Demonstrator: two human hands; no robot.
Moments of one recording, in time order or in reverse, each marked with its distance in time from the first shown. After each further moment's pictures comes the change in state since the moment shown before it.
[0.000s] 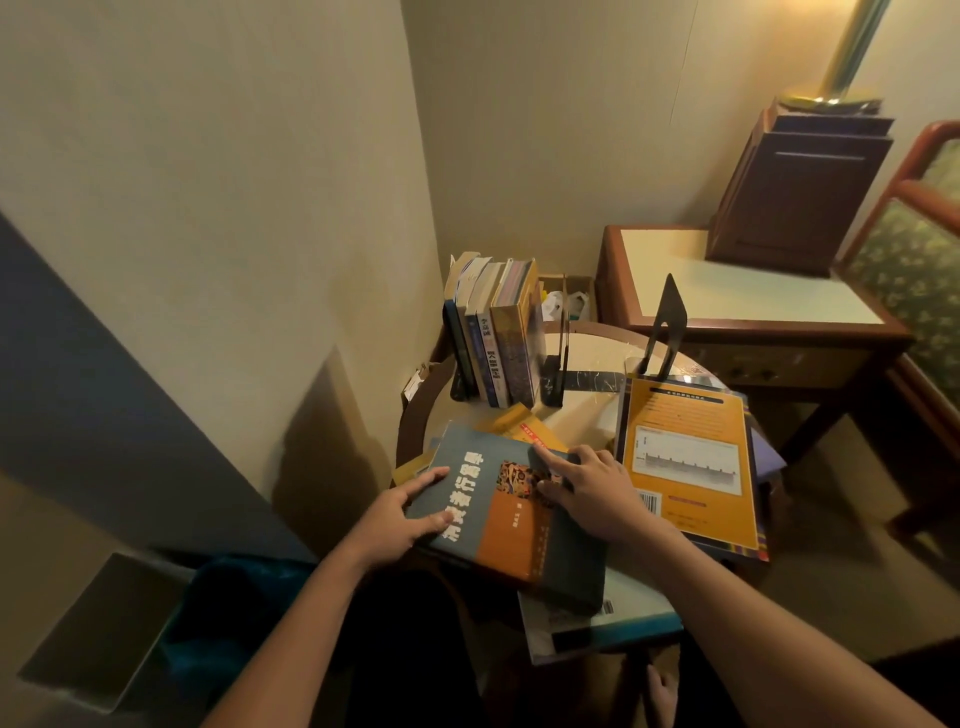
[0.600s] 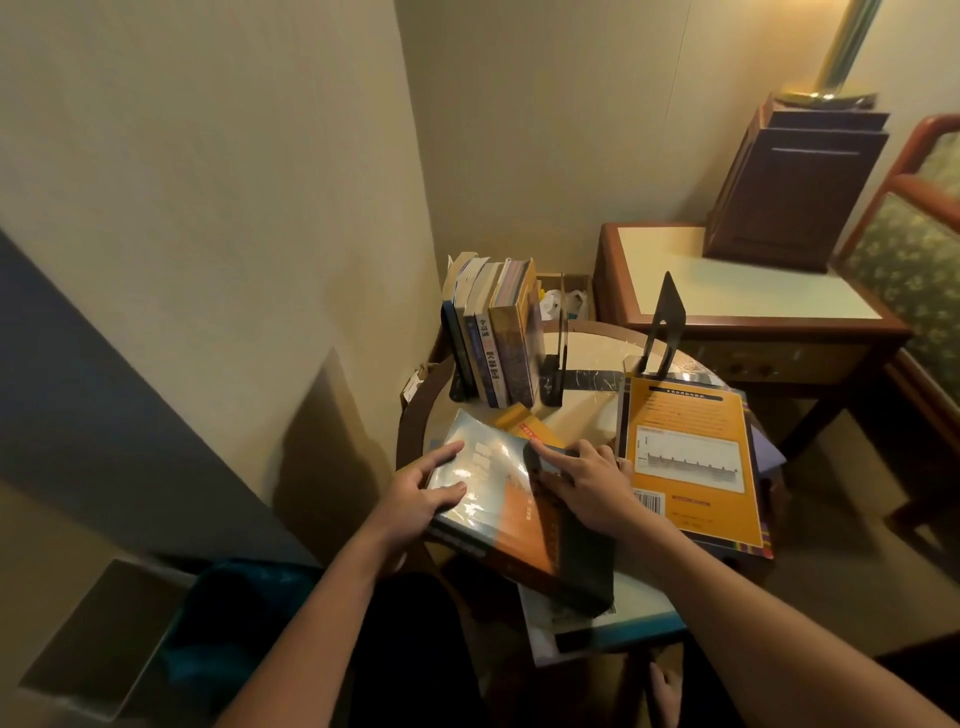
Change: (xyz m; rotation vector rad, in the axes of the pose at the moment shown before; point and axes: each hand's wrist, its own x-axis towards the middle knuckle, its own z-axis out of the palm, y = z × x) left_hand -0.003 0.044 0.016 -0.366 0.030 -0.062; right_hand 0.005 0.000 -0.003 0.077 0.045 0.005
